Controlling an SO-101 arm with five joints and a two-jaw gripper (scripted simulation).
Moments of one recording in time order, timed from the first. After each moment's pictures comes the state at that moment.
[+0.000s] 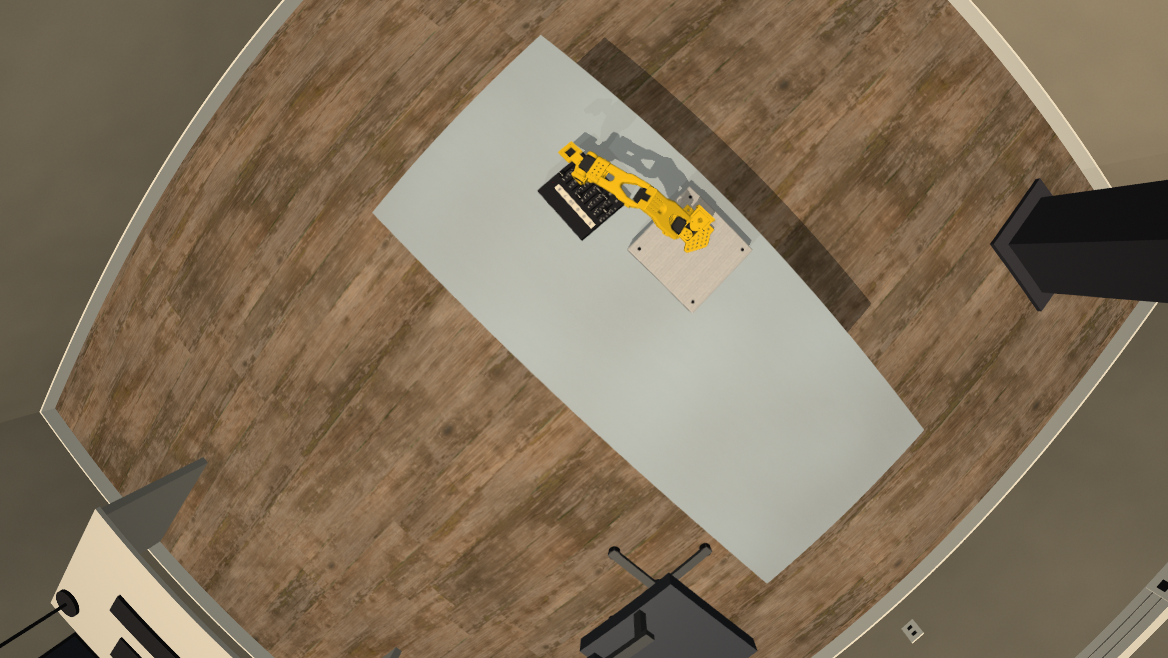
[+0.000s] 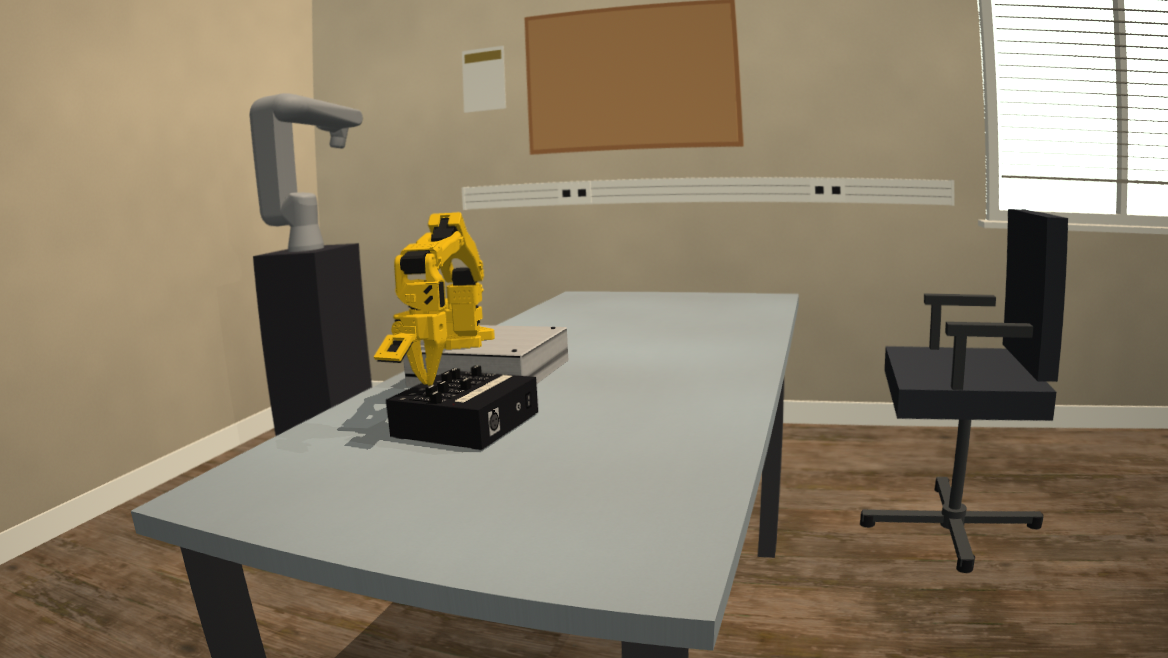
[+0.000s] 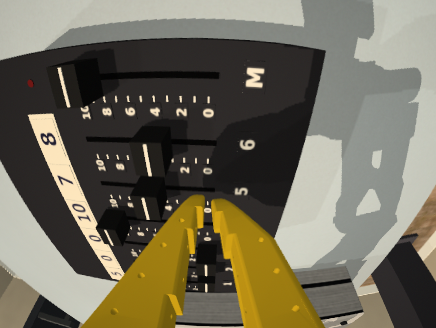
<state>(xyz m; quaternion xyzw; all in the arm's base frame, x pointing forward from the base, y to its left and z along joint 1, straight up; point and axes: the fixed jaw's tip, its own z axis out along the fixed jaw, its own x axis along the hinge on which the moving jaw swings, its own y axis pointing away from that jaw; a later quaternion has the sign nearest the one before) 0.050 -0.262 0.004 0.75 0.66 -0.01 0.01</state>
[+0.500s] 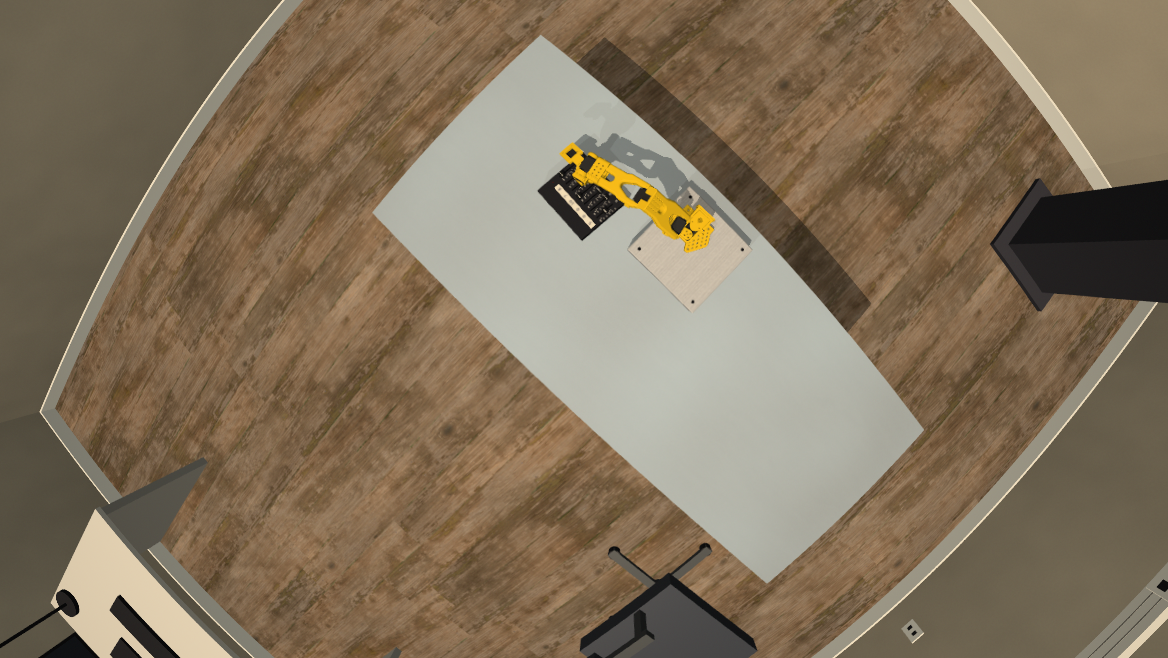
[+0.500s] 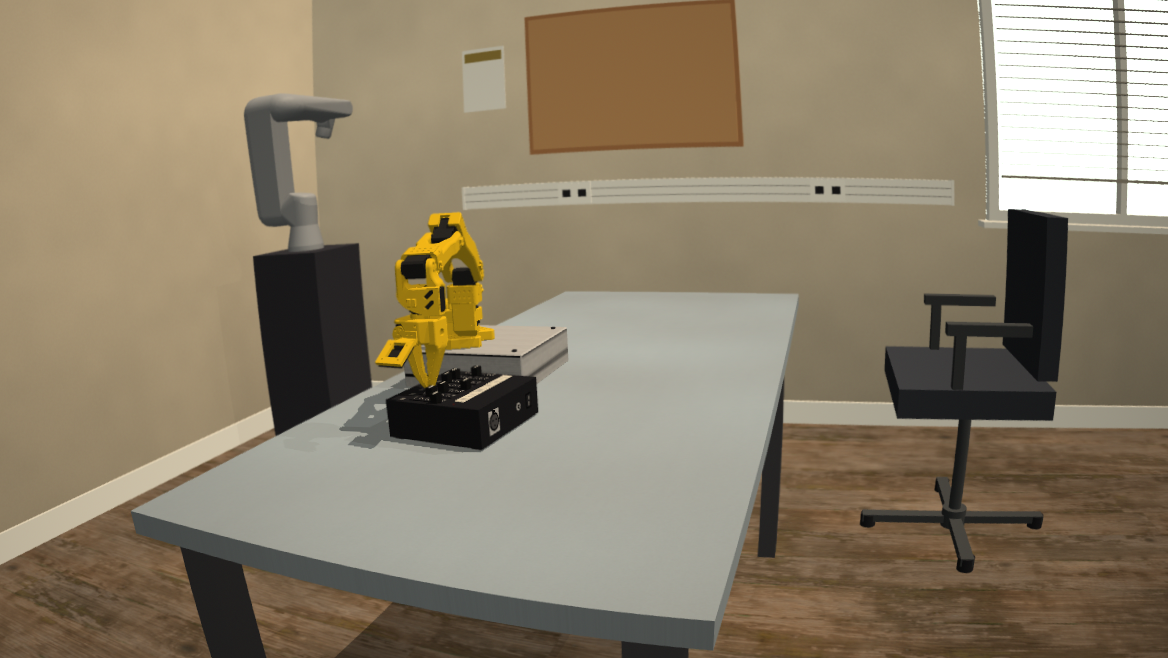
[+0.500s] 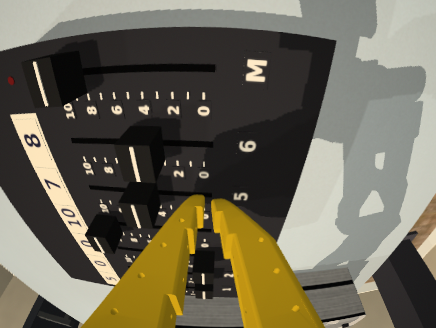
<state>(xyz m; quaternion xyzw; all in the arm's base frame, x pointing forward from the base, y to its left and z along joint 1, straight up) 0.049 -0.259 -0.002 0.75 0.66 0.00 0.00</state>
